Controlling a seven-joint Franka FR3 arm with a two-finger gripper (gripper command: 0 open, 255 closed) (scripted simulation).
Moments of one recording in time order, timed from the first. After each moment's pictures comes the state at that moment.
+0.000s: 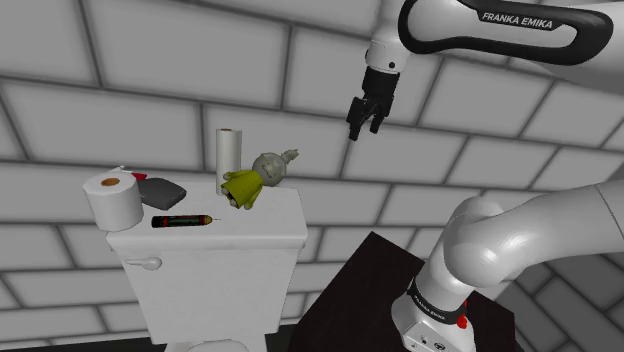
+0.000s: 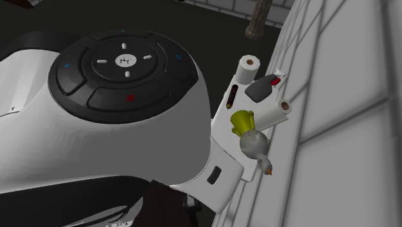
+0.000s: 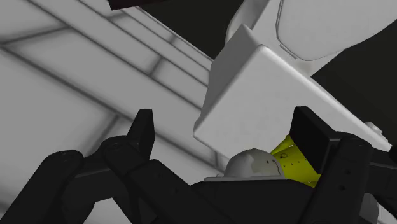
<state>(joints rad) 0.00 -0.76 -0.03 -2.34 -0.08 1.61 0.13</state>
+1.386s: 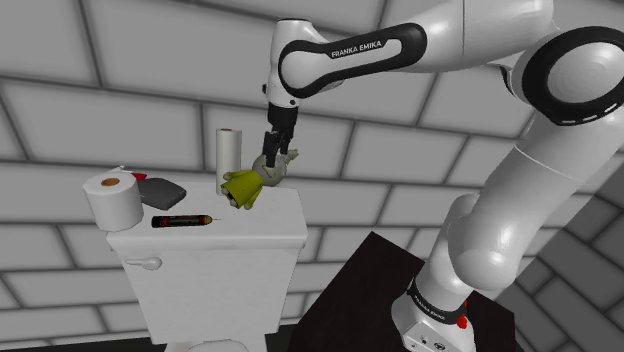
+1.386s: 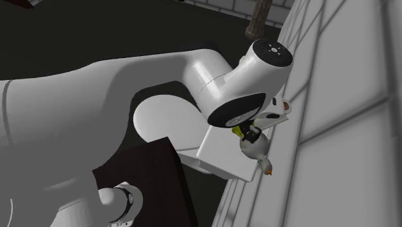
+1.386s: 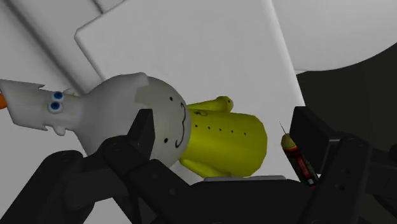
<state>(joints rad) 0.17 -0.13 -0.02 -2.11 -0.01 1.99 -0.19</state>
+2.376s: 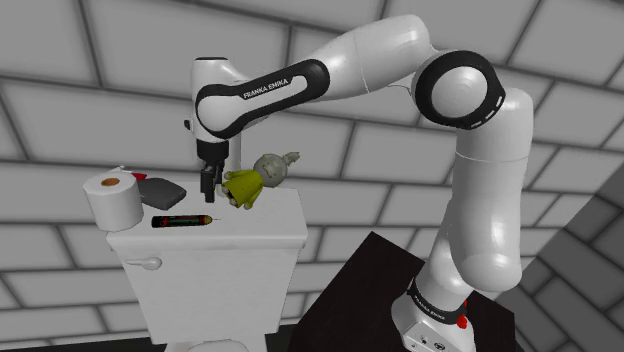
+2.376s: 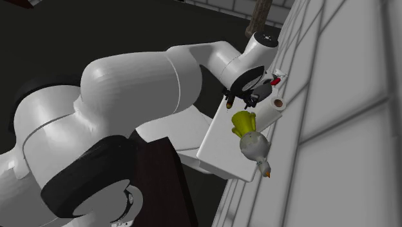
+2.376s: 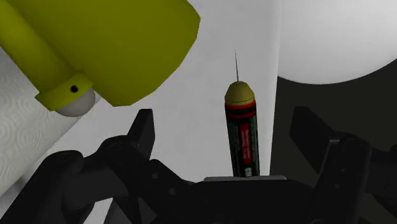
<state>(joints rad) 0.27 0.34 0.08 -1.76 0.01 2.08 -0.40</state>
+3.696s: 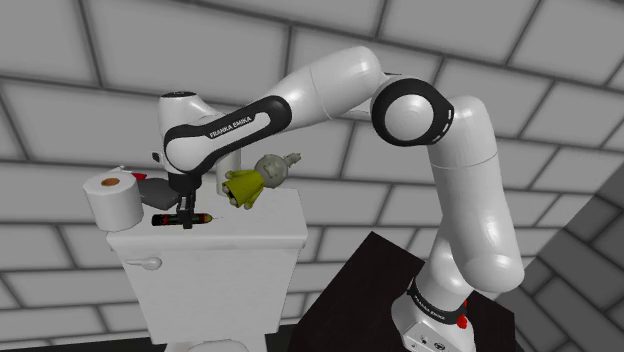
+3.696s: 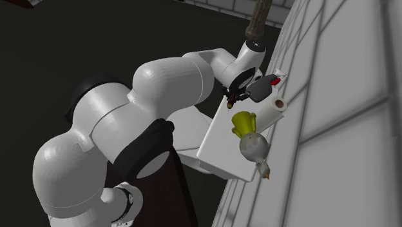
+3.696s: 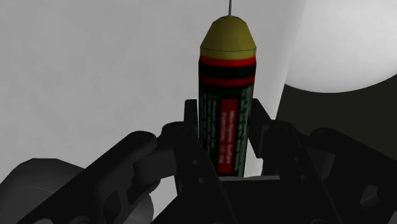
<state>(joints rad) 0.31 0.58 0.11 -1.59 -0.01 2.15 -0.47</state>
